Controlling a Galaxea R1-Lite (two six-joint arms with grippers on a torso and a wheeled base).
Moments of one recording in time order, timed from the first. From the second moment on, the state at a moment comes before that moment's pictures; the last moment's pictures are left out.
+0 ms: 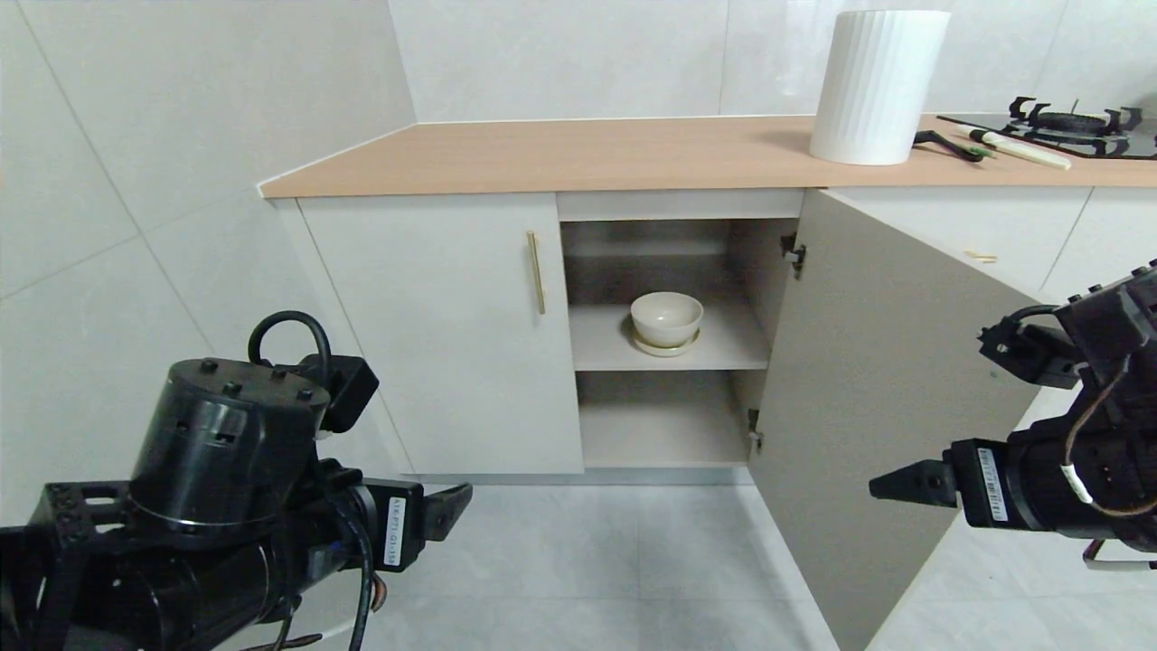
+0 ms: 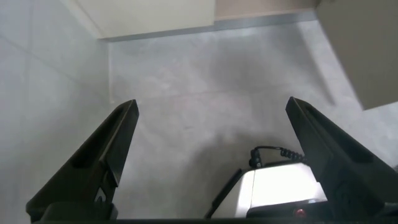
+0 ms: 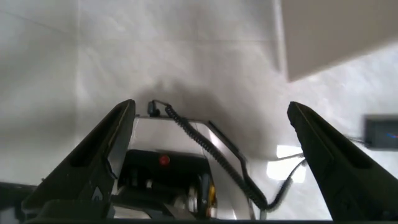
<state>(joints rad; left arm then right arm) -0.63 1.43 -0.67 -0.09 0.41 -0.32 0.49 1.40 -0.95 0.42 -0.12 0.46</state>
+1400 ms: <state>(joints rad) -0.63 1.42 -0.67 -0.10 0.41 -0.32 -0.01 1.62 -1.08 0.25 -0.12 0.41</state>
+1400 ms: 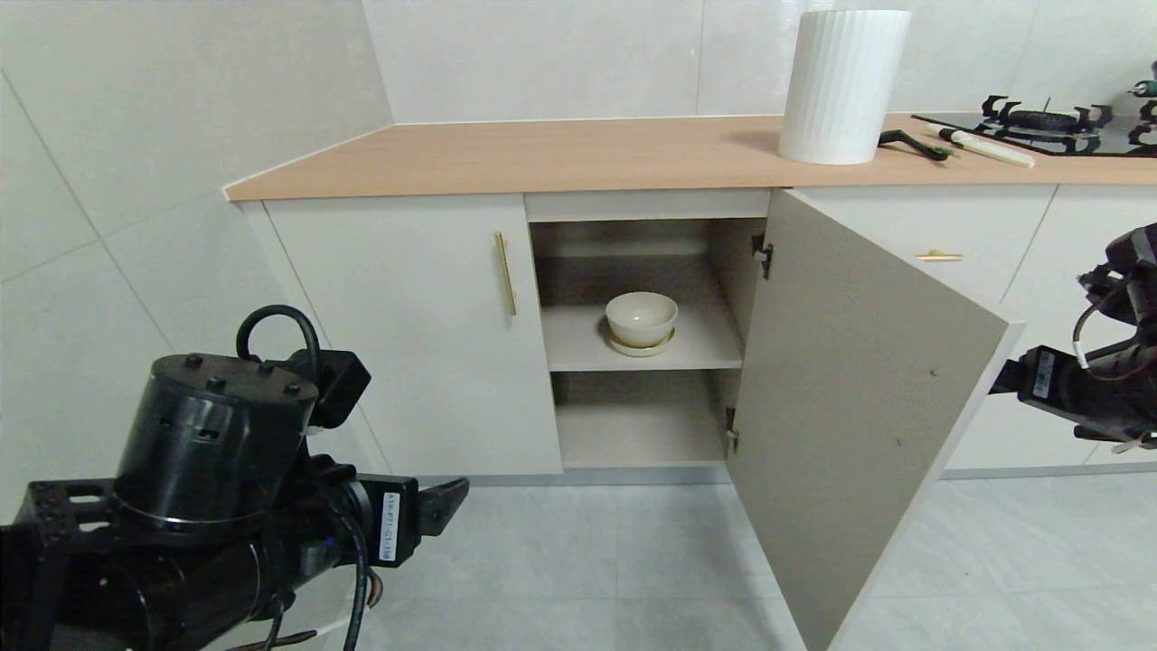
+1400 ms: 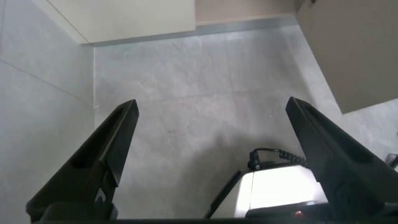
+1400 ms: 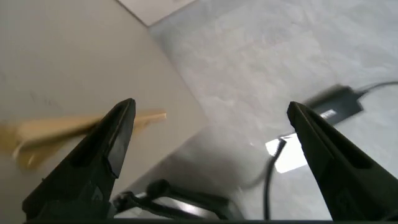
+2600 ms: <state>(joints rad) -0.61 1.38 -0.69 -0.10 0.41 -0.32 0.44 1.86 -1.17 0.00 -0.11 0.47</state>
